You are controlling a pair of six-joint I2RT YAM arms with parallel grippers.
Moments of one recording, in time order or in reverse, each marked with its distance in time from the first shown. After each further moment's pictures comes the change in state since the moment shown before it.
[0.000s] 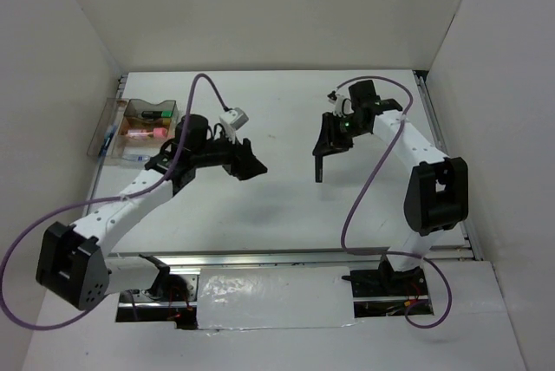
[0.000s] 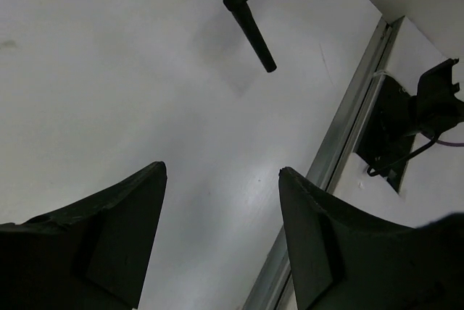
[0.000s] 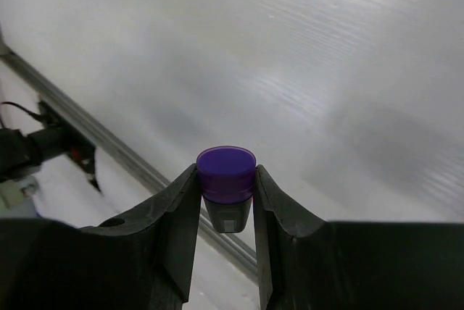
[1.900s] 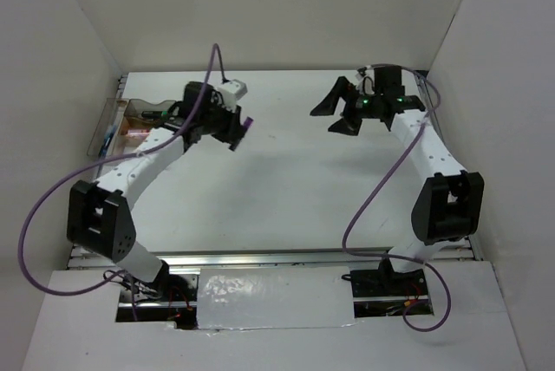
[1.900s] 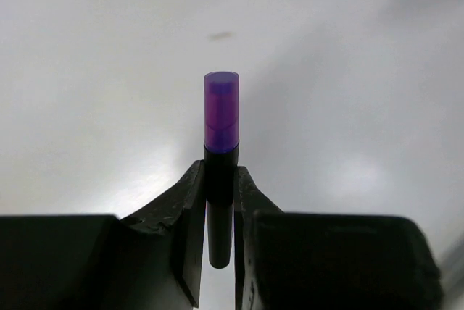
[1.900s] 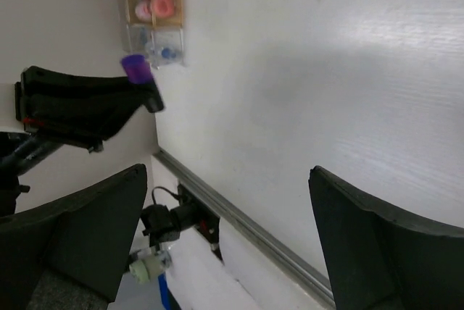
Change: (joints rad) left arm 0.032 0.363 0.383 -0.246 -0.314 0.125; right arm -0.060 -0.079 0.038 0.232 -0.120 0.512
